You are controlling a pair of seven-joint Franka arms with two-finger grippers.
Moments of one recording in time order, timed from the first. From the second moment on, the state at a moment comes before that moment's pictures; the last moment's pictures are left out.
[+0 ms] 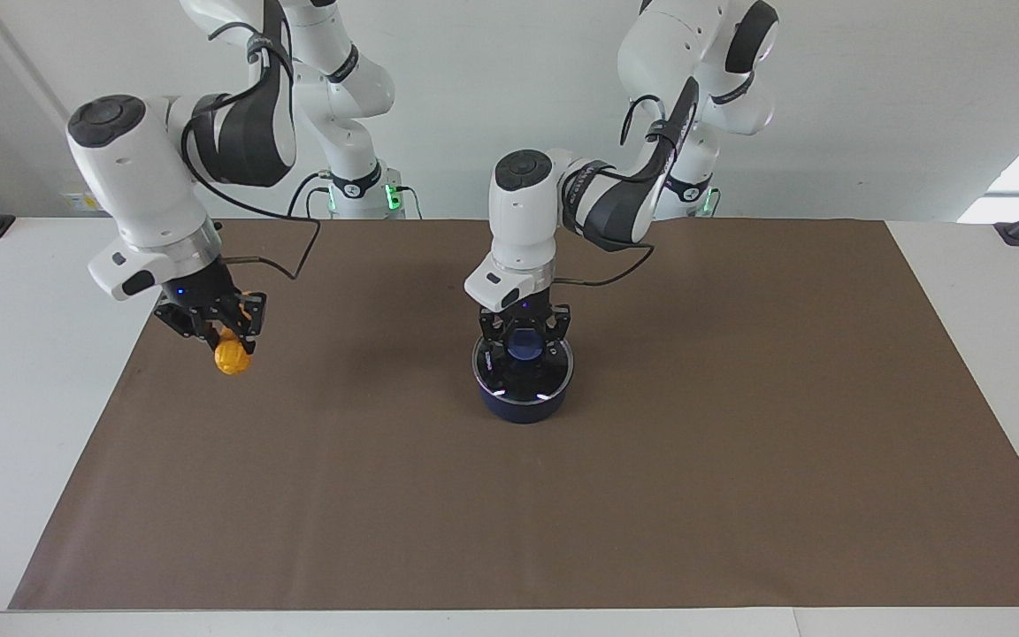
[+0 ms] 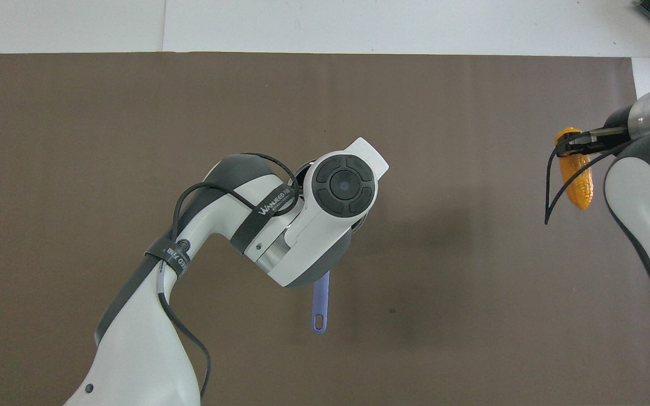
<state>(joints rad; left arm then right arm) -0.66 0.45 -0.08 -1.52 0.17 2.07 -0.72 0.06 0.12 -0.10 -1.66 0.01 1.87 -0.09</state>
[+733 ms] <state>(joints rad) -0.60 0.34 -0.05 -1.53 0.17 1.99 -0.72 0.18 0.02 -0.10 -1.76 -0.01 1.77 0.06</state>
